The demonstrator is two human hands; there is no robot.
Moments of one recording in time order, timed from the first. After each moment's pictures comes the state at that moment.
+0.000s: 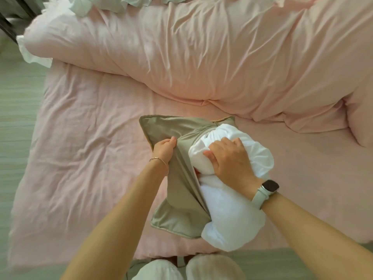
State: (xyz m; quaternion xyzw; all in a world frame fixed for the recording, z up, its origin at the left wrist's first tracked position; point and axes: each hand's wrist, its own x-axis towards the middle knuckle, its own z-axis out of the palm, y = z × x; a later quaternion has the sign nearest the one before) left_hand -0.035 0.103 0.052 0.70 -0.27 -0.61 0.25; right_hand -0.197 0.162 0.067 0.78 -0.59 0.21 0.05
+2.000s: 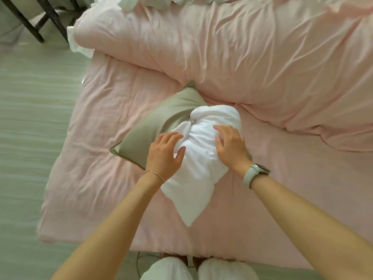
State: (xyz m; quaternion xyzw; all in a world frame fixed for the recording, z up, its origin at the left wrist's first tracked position) left_hand 0.057 0.125 0.041 0.60 -0.76 -0.14 0.20; right_hand -0.137 0.106 0.040 0.69 -0.65 0.20 -0.23
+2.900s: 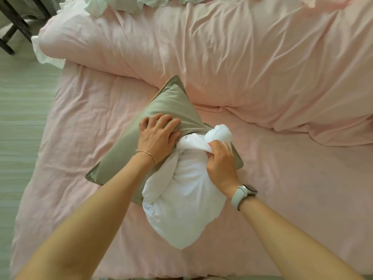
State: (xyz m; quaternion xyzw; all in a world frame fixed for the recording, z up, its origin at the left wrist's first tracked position) left_hand 0.033 0.035 0.017 0.55 -0.83 -0.05 0.10; right_hand -0.139 0.115 0.014 0.65 -0.67 0.33 -0.15
